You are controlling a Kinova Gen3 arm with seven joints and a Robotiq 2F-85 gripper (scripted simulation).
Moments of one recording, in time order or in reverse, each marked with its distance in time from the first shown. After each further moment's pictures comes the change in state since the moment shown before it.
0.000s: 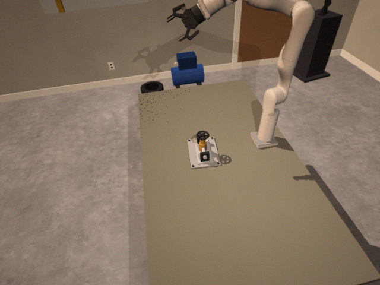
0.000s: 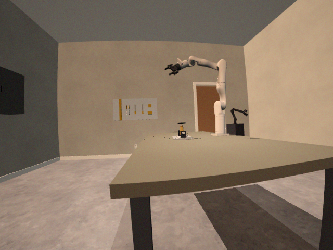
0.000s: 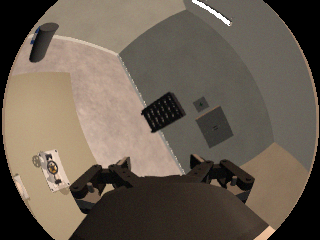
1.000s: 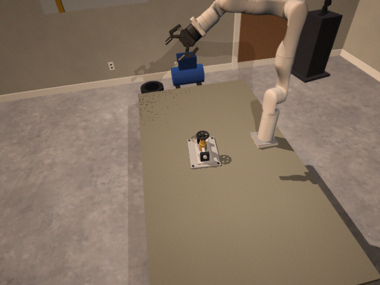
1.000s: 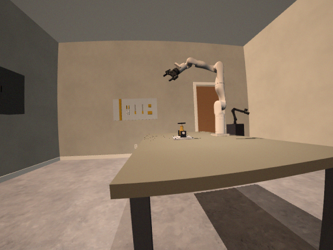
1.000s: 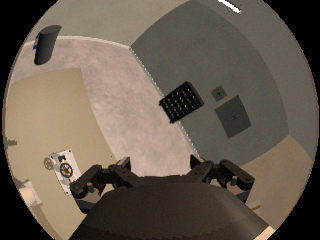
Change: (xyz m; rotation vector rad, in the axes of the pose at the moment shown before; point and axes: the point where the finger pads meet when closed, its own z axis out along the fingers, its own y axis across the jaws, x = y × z) arm -0.006 -0.075 0.049 0.153 -0.081 0.036
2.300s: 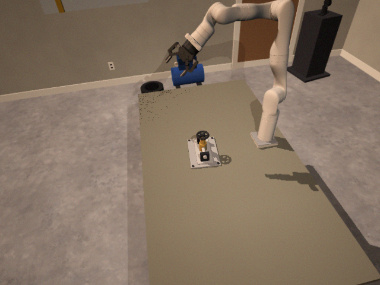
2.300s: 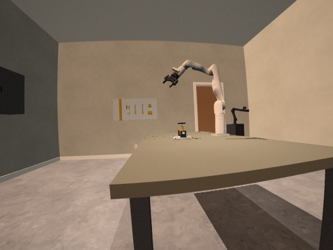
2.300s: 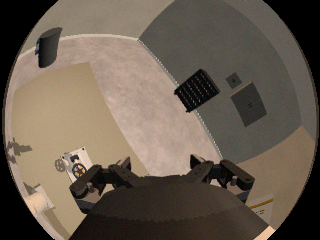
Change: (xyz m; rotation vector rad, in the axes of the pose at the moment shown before) arm -0.012 -0.060 0.047 0.142 -0.086 0.048
